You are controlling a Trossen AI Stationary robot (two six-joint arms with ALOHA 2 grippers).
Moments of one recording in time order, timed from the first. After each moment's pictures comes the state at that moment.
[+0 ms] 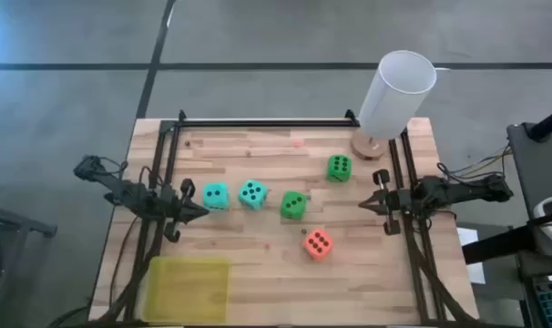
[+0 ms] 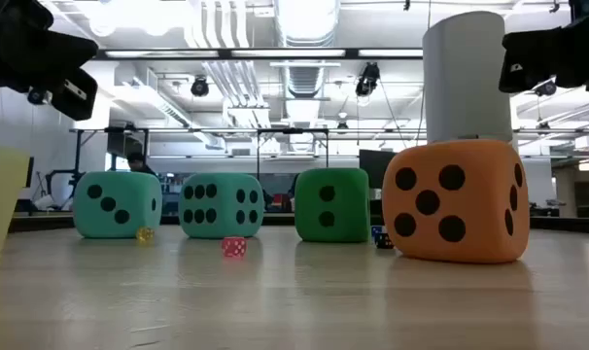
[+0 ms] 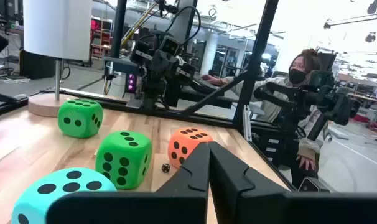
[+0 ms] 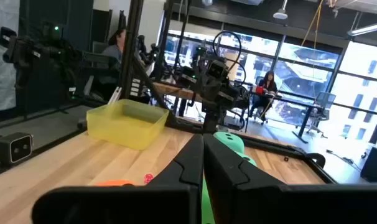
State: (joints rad) left arm -0.52 0.00 0.00 0.07 -0.40 -0.18; right arm 0.18 0.01 0.01 0.13 0.00 -0.18
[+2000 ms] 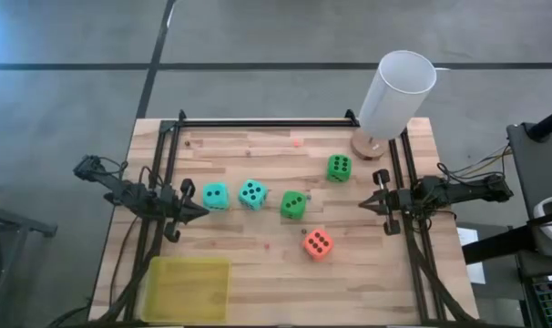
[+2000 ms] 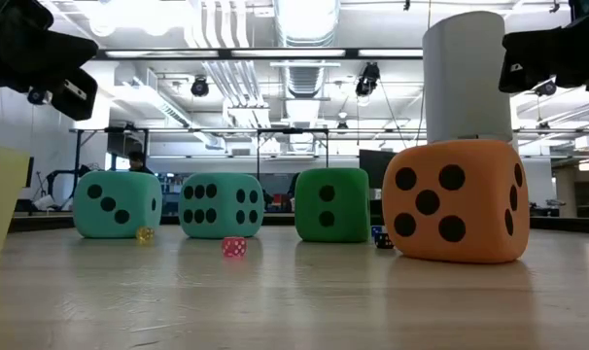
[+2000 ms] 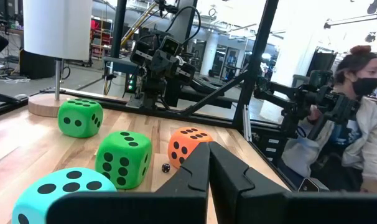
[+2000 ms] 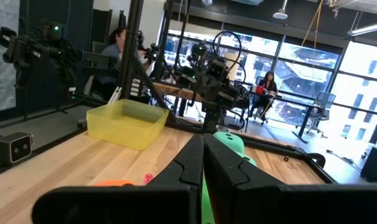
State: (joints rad) left arm -0.52 0.00 0.00 0.07 -0.40 -0.18; right arm 0.18 0.01 0.01 0.13 0.00 -0.18
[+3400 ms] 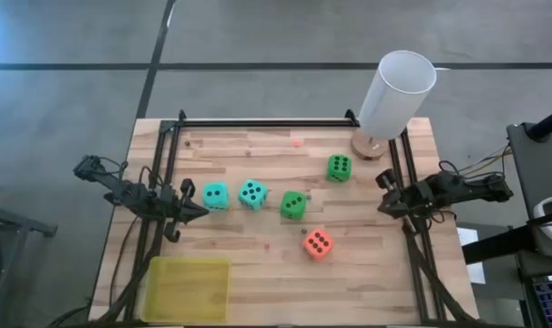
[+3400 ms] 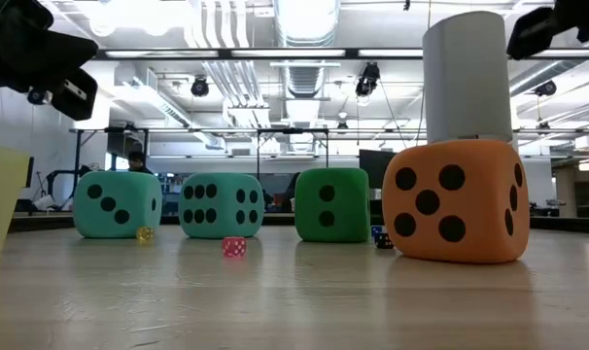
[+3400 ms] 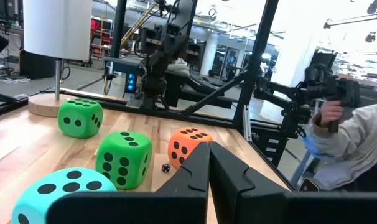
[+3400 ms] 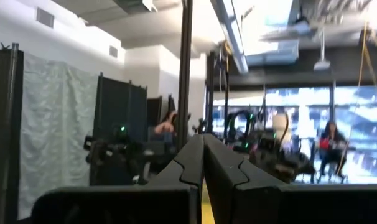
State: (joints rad) left arm -0.52 0.00 0.00 0.07 -0.40 -0.18; right arm 0.18 0.01 0.01 0.46 -0.20 0.07
